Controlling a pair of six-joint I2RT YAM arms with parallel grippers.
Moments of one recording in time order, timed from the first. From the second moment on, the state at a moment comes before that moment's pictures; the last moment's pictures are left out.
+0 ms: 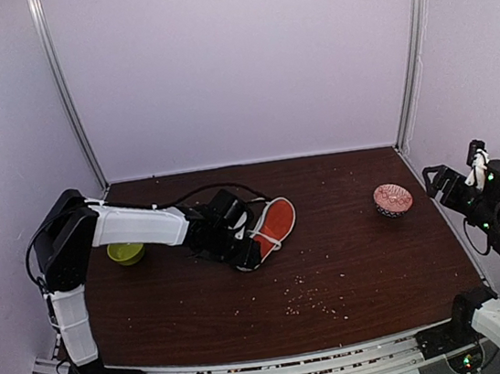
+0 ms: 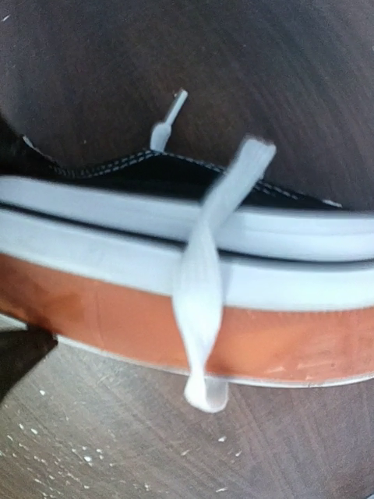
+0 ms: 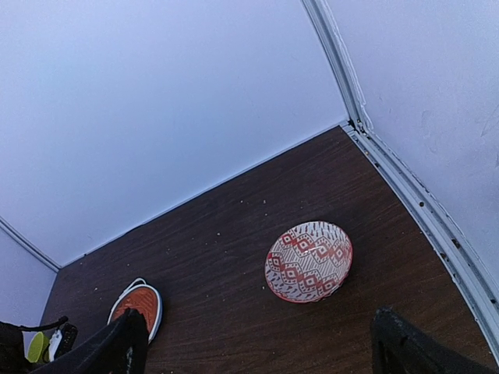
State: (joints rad) left arm -0.86 1.99 1.30 -0.36 0.00 -0.39; right arm 0.05 0.44 0.55 -0.35 0.03 0.51
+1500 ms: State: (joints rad) left arm -0.87 1.42 1.27 -0.38 0.56 -0.58; right arm 0.89 1.20 0.74 0.34 -0.22 0.33
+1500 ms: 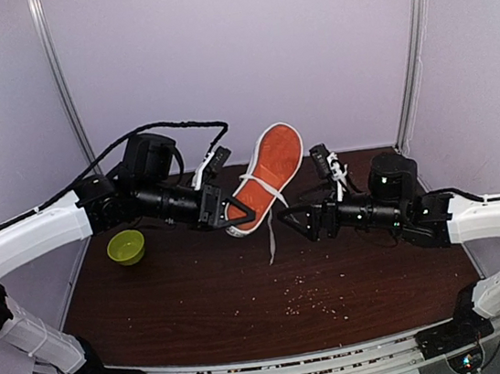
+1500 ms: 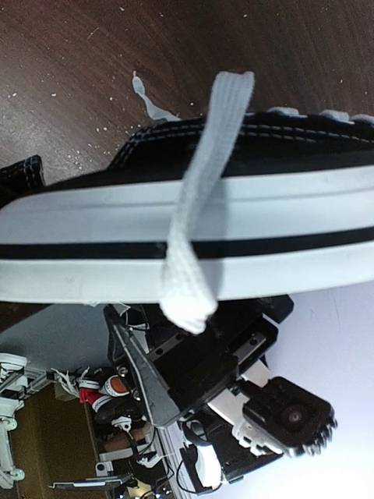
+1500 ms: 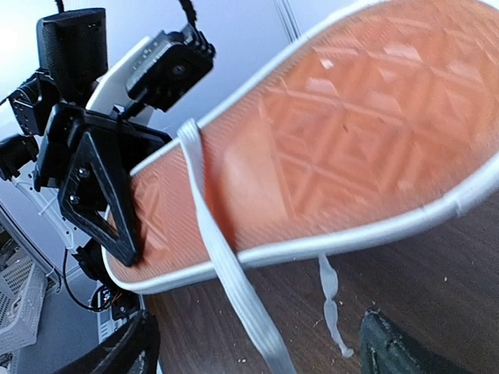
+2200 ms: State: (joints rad) left arm -0.89 1.34 1.26 -0.53 0.36 -0.53; right arm 0.91 1.16 0.85 0.17 -0.12 0.24
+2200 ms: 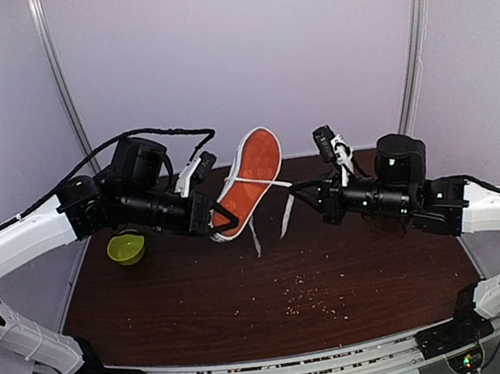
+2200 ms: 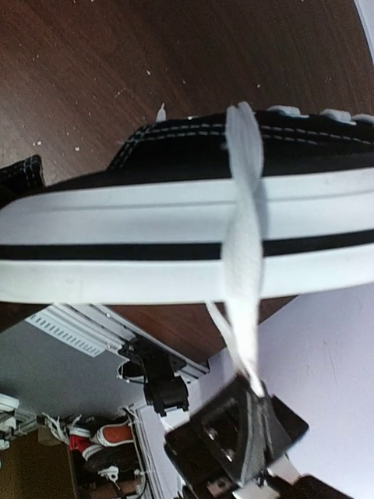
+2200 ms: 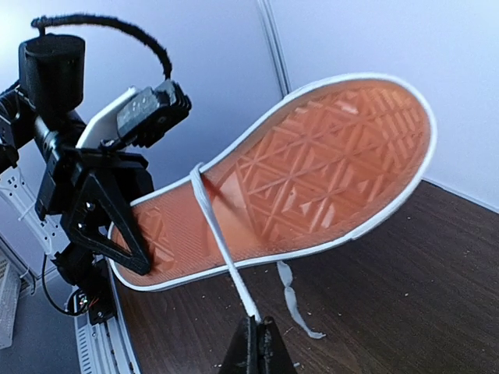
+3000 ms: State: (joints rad) left arm -0.94 1.35 1.21 -1.10 -0.43 -0.35; right arm 0.98 1.74 1.38 0.00 0.03 0.37
